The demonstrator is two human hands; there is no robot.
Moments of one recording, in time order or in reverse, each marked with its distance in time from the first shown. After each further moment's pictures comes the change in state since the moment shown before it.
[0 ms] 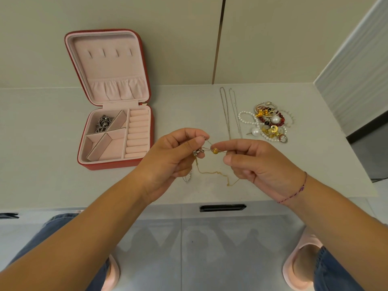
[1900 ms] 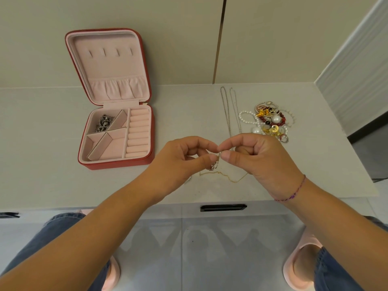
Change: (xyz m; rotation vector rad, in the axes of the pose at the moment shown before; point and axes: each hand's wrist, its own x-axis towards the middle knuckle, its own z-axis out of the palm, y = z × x) left_hand -0.008 -0.001 0.006 0.500 -0.016 0.091; right_hand -0.001 -0.002 0.003 -0.263 0.157 -0.248
